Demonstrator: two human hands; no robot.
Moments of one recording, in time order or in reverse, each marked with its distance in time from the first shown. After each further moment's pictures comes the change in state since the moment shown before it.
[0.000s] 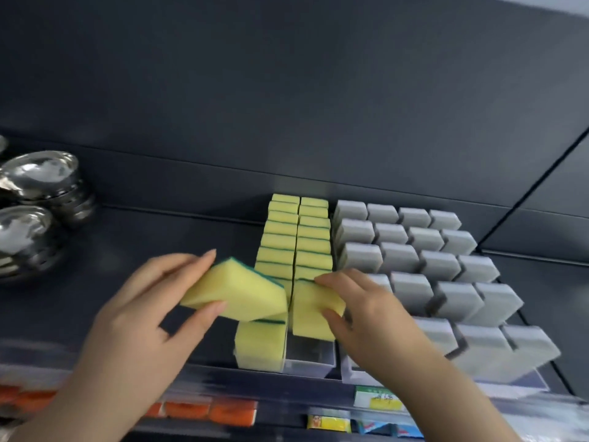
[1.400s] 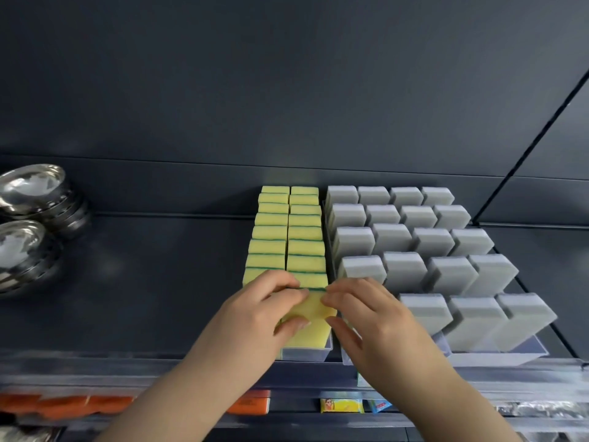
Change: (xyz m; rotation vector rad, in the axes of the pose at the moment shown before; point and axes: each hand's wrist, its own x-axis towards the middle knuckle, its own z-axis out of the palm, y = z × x) left_hand 0.004 0.028 0.077 -0.045 -0.290 0.236; right_hand -0.037 0.006 0.008 -0.102 0.288 -0.191
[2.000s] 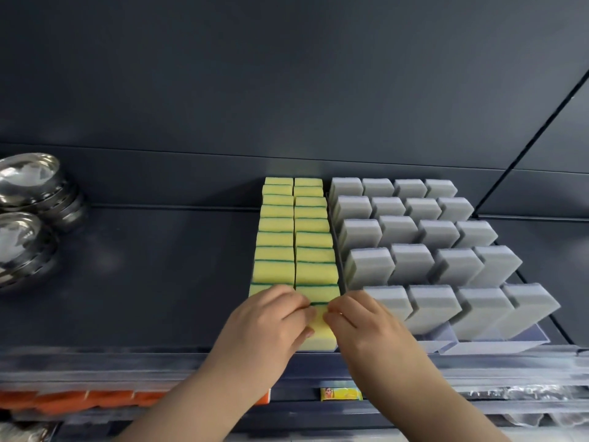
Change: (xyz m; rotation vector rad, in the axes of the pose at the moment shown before) left_hand -0.015 -0.014 0.015 0.139 -0.077 0.175; right_hand -0.005 -0.021 0.020 -0.220 -0.132 -0.028
